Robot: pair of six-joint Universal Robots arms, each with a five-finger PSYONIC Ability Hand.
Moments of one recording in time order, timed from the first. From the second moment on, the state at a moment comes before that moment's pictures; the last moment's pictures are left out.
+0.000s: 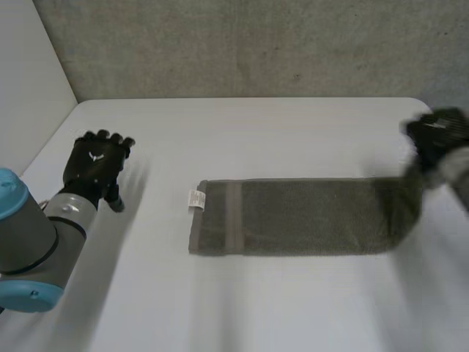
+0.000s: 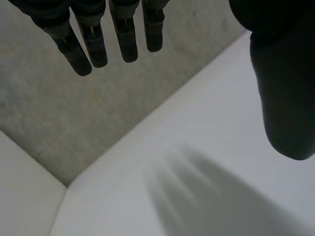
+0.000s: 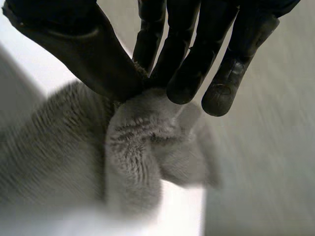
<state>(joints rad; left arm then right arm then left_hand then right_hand) 4.48 -1.91 -1.84 3.69 -1.47 3.54 1.67 -1.20 1.49 -0.12 1.46 2.50 0.31 0.31 0.30 0.32 0.27 1.31 1.34 1.33 1.33 1.15</state>
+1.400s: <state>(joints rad) 4.03 -2.07 -1.57 3.65 -1.47 3.46 1.92 -1.34 1.84 -0.35 1.44 2.72 0.31 0.31 0.30 0.32 0.28 0.22 0.25 0.24 0.25 0.06</state>
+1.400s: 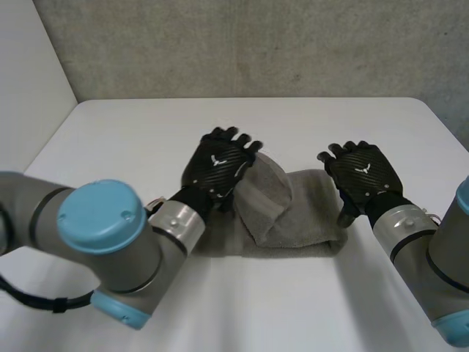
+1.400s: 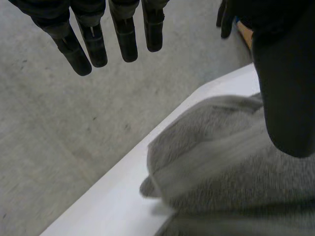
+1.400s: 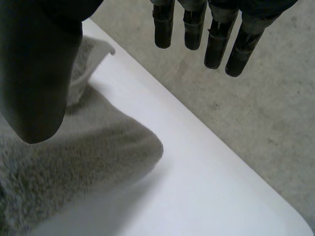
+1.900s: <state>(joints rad) 3.93 -2.56 -0.83 3.23 -1.40 3.42 1.84 -1.27 1.81 -0.35 1.49 2.72 0.54 0.54 0.54 0.54 0.53 0.22 0.25 0.24 0.25 0.06</state>
